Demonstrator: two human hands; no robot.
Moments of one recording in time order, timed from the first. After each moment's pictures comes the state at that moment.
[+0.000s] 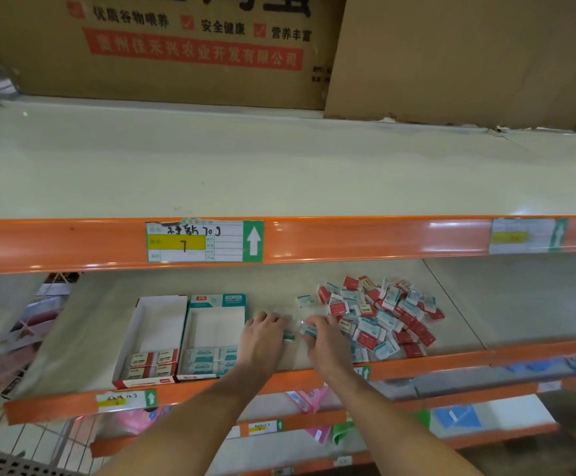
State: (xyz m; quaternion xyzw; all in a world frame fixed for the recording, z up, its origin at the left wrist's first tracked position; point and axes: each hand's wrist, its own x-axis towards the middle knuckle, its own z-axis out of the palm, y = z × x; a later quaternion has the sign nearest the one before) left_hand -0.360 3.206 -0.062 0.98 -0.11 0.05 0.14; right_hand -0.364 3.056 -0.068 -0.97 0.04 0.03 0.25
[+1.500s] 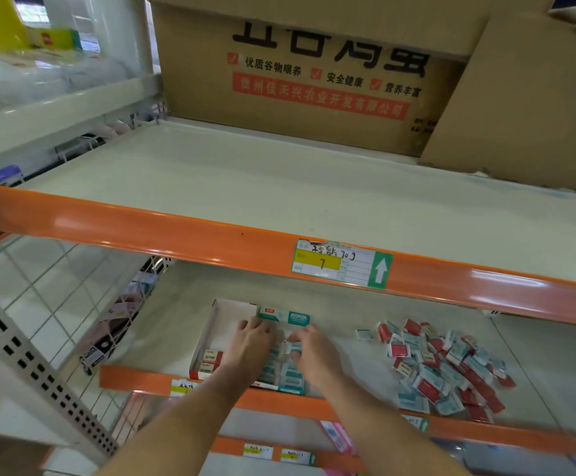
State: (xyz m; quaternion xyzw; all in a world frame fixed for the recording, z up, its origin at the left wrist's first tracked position) left_hand -0.370 3.347 -0.048 0.99 -0.10 0.02 0.01; right_hand -0.348 3.191 -0.042 -0.97 -0.13 0.06 0.21
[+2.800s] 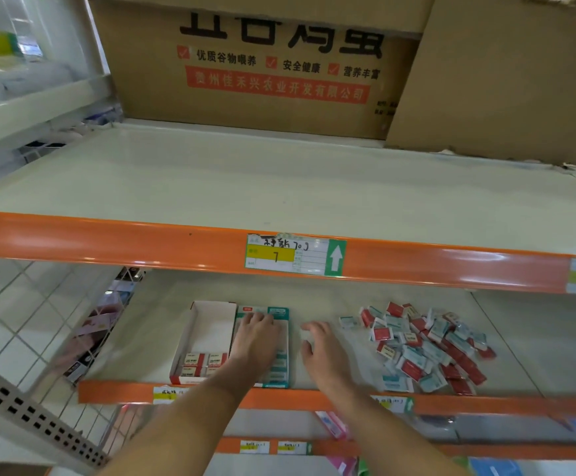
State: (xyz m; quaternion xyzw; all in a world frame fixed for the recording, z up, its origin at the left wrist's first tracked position) left_hand -0.355 3.302 -0.040 1.00 -0.09 0.00 -0.01; right_hand -0.356 3.144 -0.054 -0.96 -0.06 0.01 0.28
